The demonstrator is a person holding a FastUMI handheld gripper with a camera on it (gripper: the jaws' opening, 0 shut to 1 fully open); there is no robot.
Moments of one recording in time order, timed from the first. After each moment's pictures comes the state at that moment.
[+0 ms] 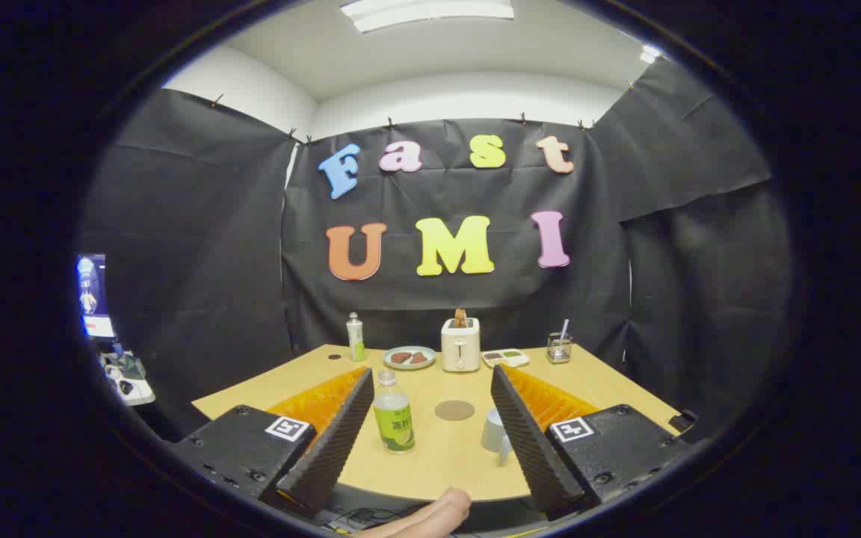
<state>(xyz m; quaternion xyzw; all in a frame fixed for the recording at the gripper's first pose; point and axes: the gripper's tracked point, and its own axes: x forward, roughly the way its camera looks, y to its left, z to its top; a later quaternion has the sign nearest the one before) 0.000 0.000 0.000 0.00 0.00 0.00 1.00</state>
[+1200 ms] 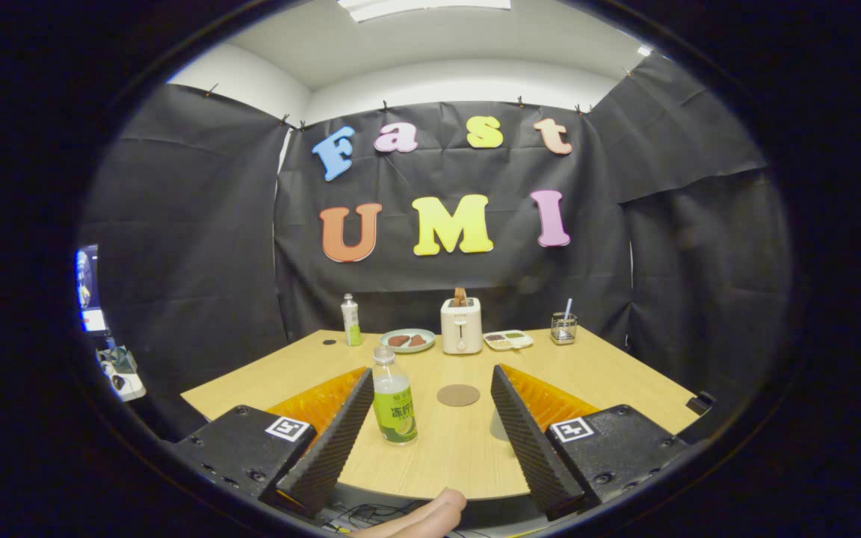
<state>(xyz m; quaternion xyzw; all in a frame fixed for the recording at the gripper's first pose) 0.048 0.013 -0.060 0.01 0.04 0.00 1.00</state>
